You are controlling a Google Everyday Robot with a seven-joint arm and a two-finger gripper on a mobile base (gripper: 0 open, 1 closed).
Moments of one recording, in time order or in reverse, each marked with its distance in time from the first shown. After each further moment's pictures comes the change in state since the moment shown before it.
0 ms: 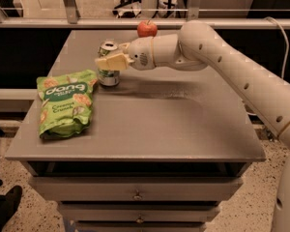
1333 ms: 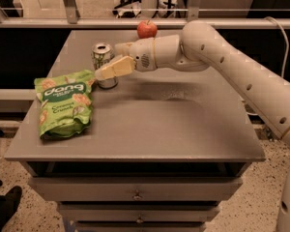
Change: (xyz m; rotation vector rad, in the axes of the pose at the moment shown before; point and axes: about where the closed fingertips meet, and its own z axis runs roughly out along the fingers) arm -0.004 0.009 -0.004 -0.016 -0.003 -0.008
